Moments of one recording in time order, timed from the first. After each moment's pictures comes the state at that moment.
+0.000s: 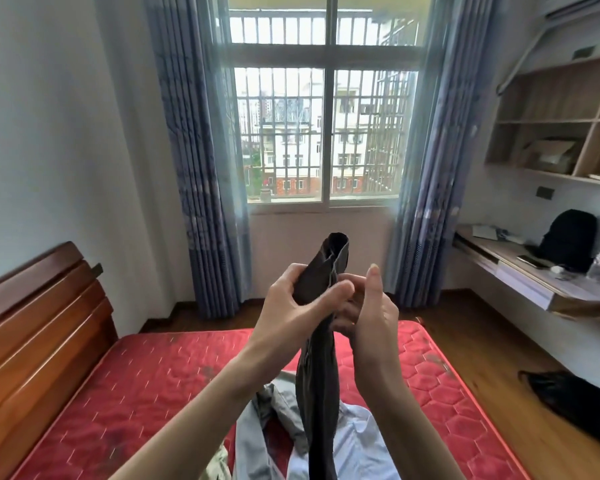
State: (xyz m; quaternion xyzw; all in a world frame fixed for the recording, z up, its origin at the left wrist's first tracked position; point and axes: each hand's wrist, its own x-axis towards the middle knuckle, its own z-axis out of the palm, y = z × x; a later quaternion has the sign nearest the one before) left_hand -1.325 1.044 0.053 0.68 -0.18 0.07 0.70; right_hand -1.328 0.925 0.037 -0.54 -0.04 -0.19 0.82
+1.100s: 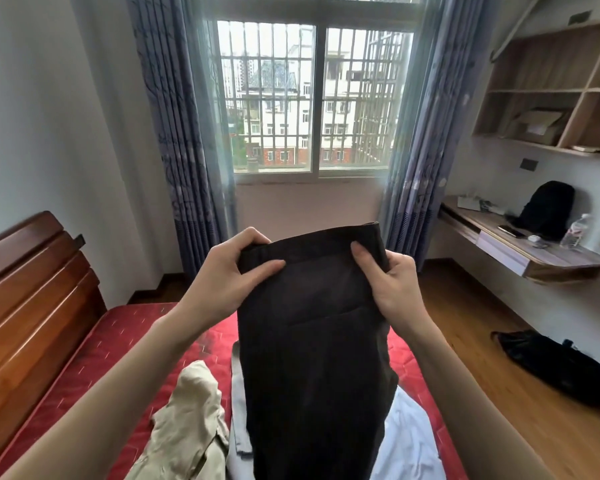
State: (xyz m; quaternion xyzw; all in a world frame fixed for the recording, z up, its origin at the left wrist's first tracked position) left_hand -1.297 1.143 0.033 0.79 -0.27 0.19 0.51; right_hand -1.295 0.877 0.007 -0.68 -0.15 -0.21 0.69
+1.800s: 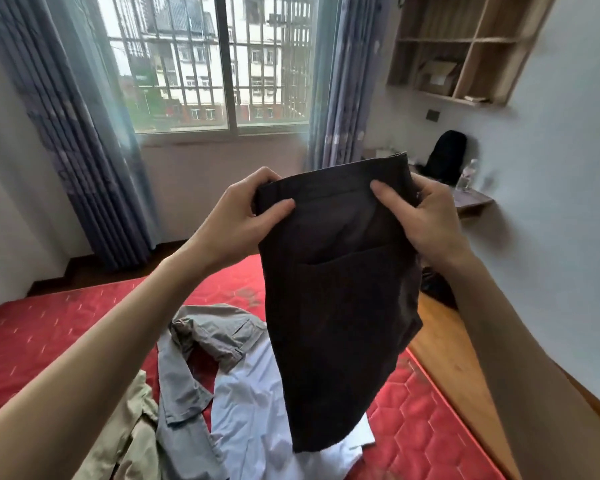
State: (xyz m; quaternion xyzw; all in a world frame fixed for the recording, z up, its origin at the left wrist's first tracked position) left_hand -1.286 0.944 0.047 0.75 -0.37 0.11 0.53; right_hand -1.356 0.673 0.054 -0.76 -0.11 -0.30 0.57
